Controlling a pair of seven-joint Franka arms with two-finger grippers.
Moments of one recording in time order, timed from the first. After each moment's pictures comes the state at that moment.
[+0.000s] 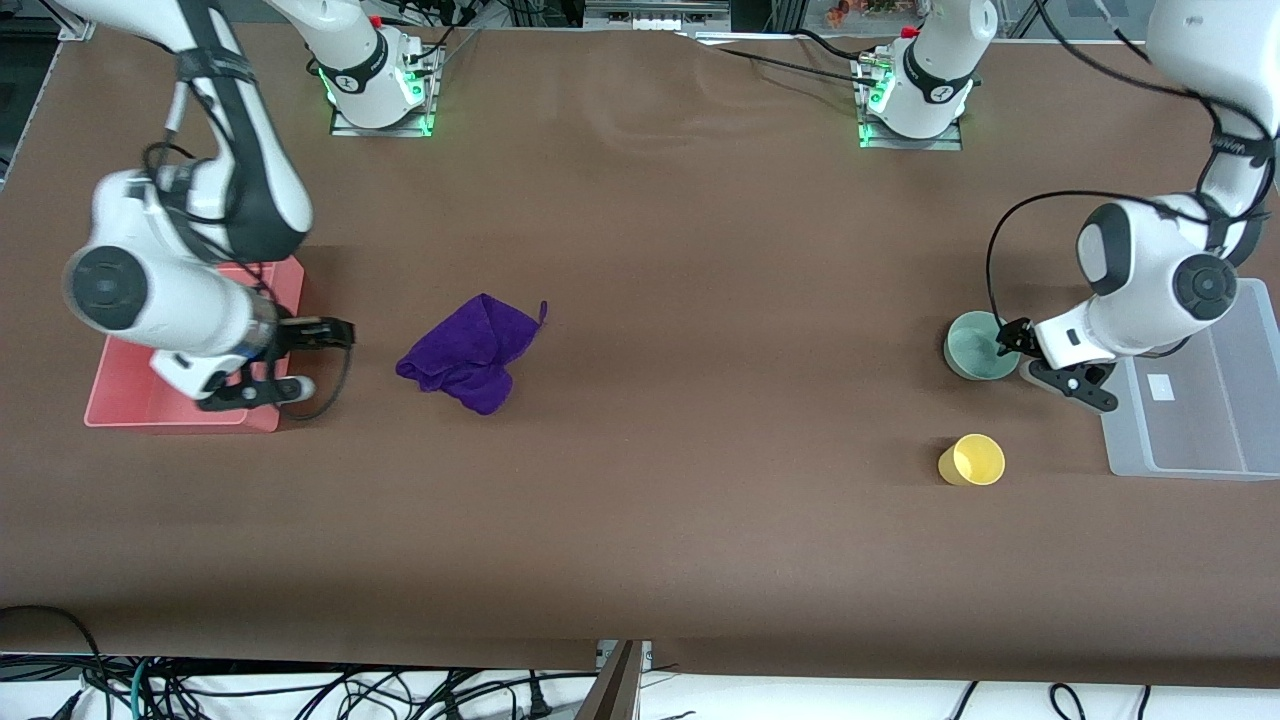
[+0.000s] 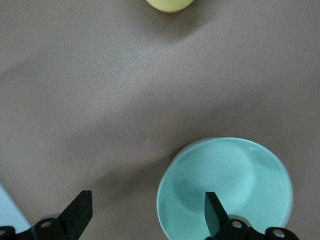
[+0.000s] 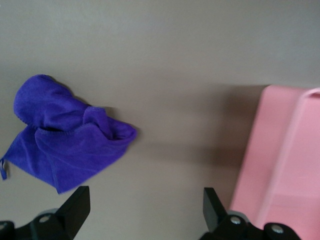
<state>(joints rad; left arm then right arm) 0.20 0.40 -0.03 -2.13 0.06 2.46 0.63 0.10 0.32 0.06 -1.86 -0.01 2.01 0.06</state>
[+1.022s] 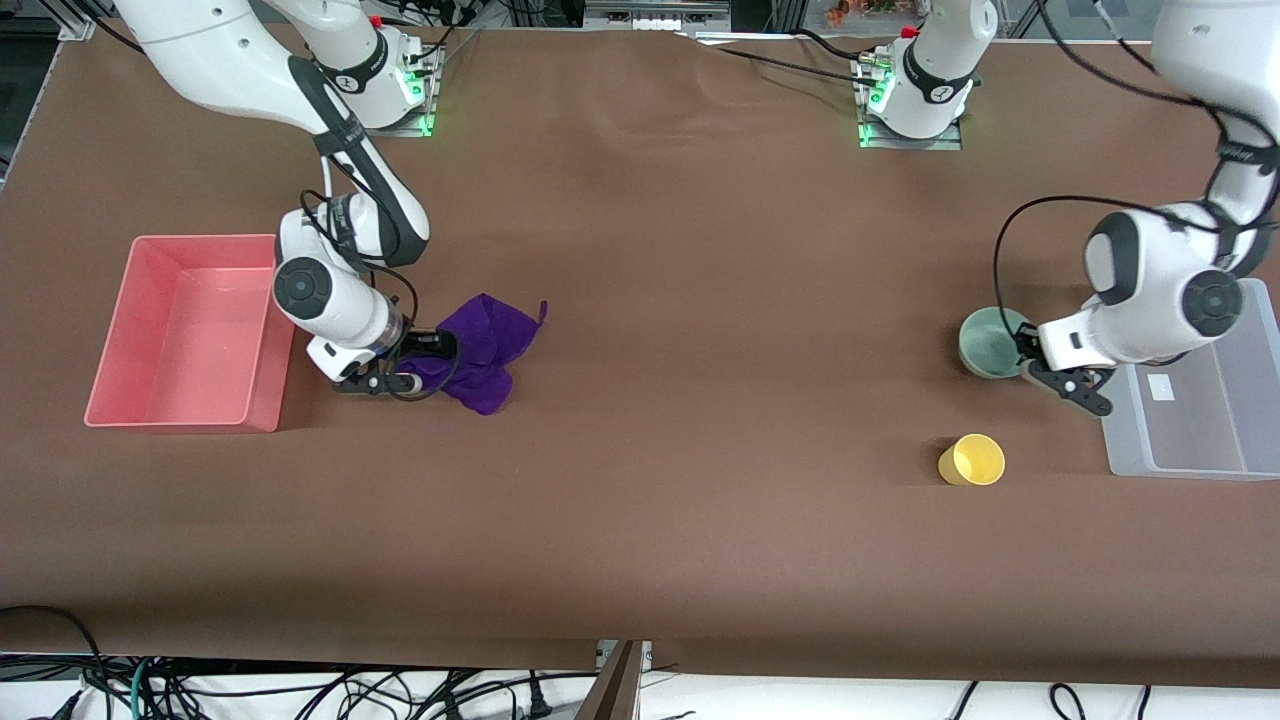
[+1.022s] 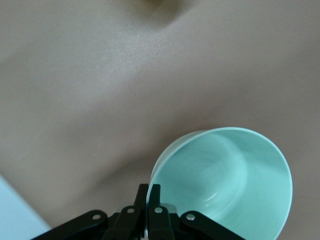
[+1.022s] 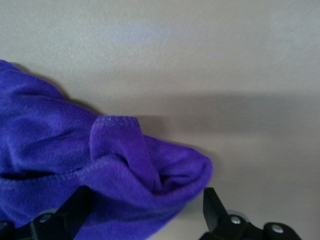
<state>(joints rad) 0.22 0.34 -0.04 -2.03 0.06 2.19 0.71 0.13 0.49 0.15 -2.11 -0.01 2.52 0.27</state>
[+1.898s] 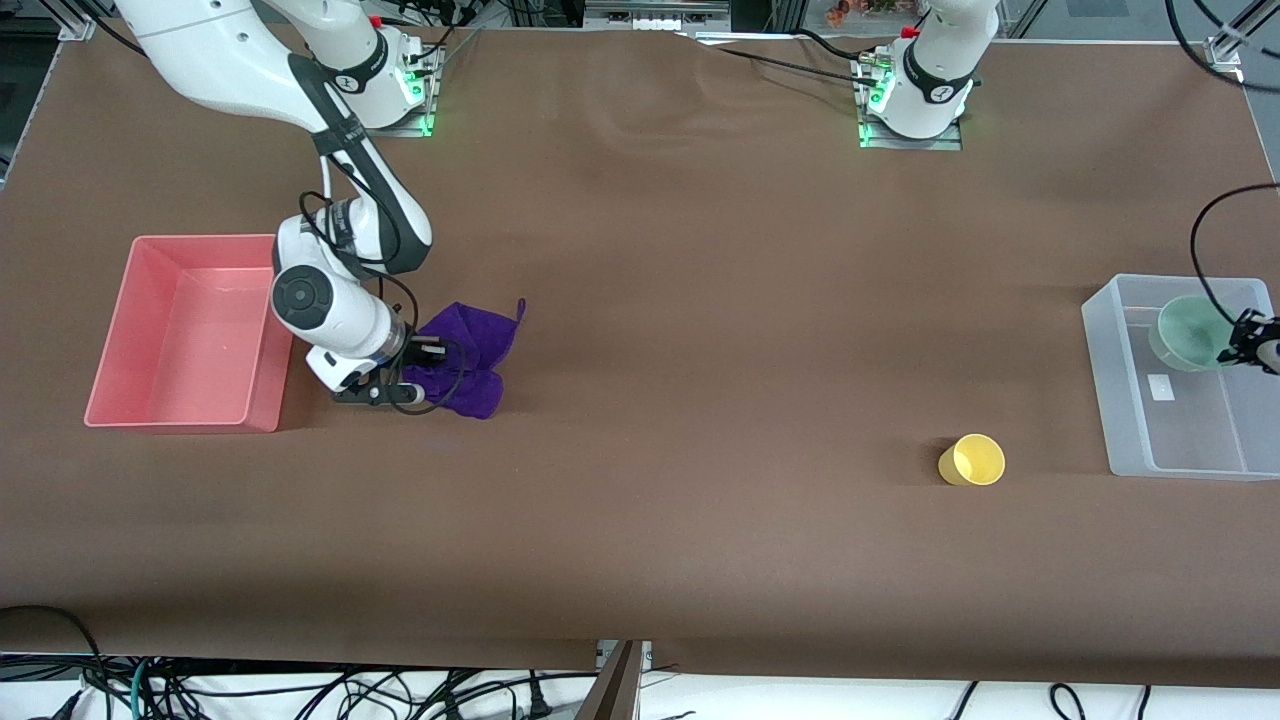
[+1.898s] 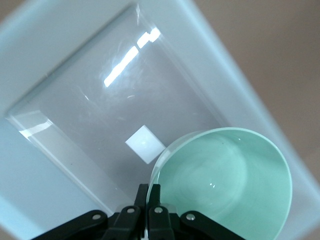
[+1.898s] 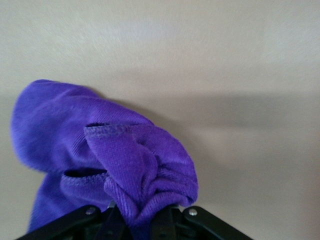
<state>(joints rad) 0.61 0.61 -0.02 -1.58 0.06 2.09 1.26 0.14 0.47 0.14 -1.99 -0.01 2.36 0.27</state>
